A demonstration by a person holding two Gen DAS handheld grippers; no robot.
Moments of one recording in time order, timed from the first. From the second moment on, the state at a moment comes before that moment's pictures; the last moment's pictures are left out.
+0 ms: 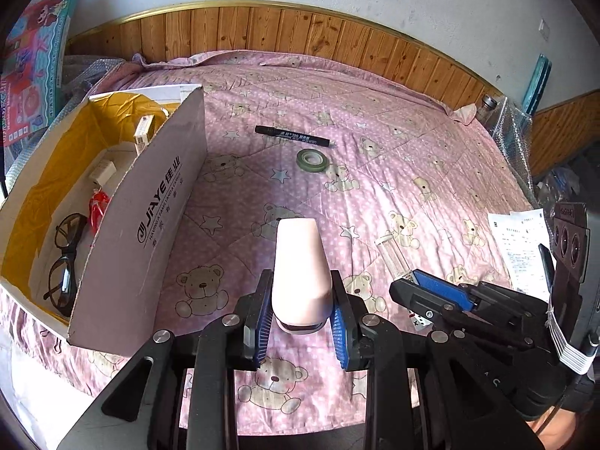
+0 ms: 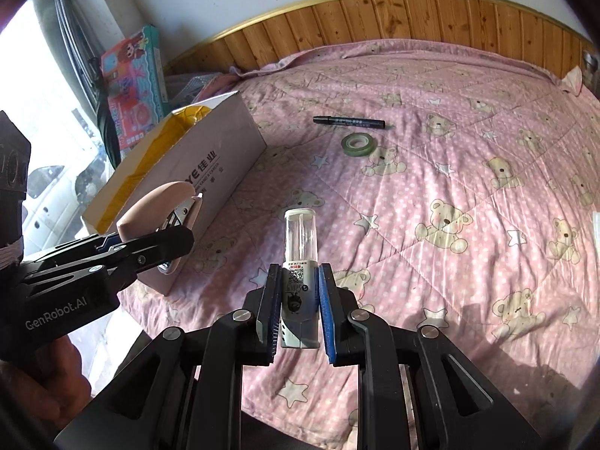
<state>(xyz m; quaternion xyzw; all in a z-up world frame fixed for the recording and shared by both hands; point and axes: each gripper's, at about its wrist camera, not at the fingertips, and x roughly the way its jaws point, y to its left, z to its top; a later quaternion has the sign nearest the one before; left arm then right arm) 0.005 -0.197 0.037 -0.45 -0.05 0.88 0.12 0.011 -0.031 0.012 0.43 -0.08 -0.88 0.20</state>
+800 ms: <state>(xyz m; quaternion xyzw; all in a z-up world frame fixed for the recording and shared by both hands) 0.020 -0.236 0.107 -0.38 -0.07 0.92 0.10 0.014 -0.068 0.094 0.37 -0.04 -0.90 0.24</state>
